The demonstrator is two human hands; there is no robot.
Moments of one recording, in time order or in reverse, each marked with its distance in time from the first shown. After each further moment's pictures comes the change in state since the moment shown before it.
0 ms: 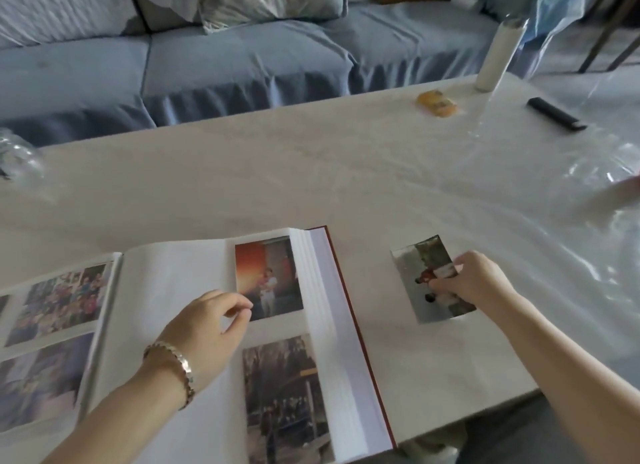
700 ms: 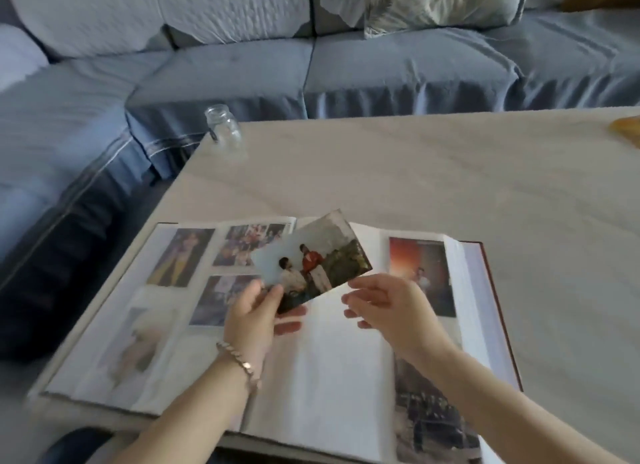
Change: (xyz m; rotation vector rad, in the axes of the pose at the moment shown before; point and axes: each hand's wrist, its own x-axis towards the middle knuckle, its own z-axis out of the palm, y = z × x) left_hand -0.055 -0.072 -0.037 -1.099 0.503 -0.511; right_hand -0.181 -0.177 0.114 0.588 -0.505 -0.684
